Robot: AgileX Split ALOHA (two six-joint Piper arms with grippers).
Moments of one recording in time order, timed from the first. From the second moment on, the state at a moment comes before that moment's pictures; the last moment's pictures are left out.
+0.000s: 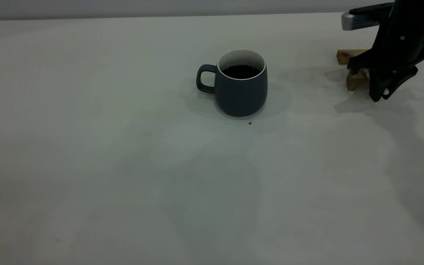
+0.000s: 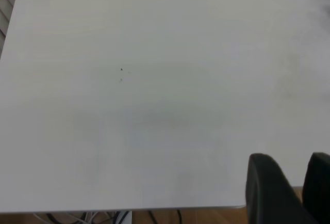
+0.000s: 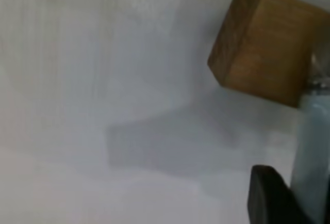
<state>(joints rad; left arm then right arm) -0.03 -0.02 -0.49 0.03 1.13 -0.01 0.07 2.44 -1.54 -0.03 0.64 -0.14</state>
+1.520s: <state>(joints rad) -0.03 -0.02 -0.49 0.03 1.13 -0.01 0.22 2.15 -1.54 1.15 1.19 0.61</state>
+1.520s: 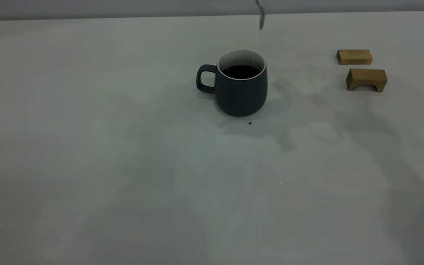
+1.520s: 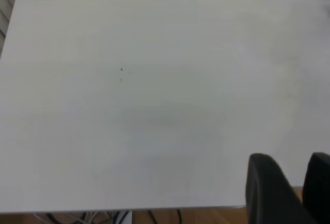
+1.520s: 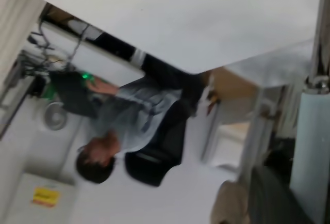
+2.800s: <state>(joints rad) -0.03 -0.02 -0.49 0.03 1.13 -0.01 0.22 2.52 -1.54 1.64 1.12 0.46</state>
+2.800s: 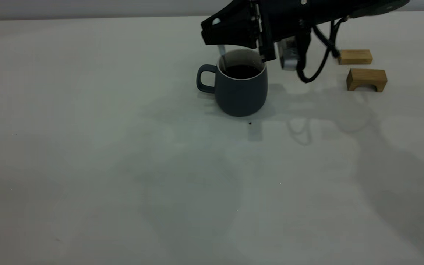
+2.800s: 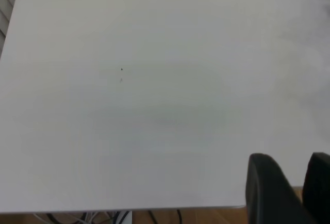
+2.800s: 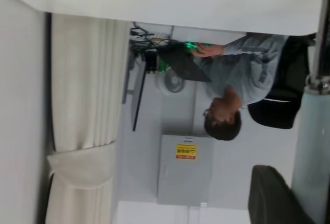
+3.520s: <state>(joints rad) -0.03 -0.02 -0.49 0.03 1.13 -0.01 0.22 2.53 -1.54 1.66 0.94 0.40</state>
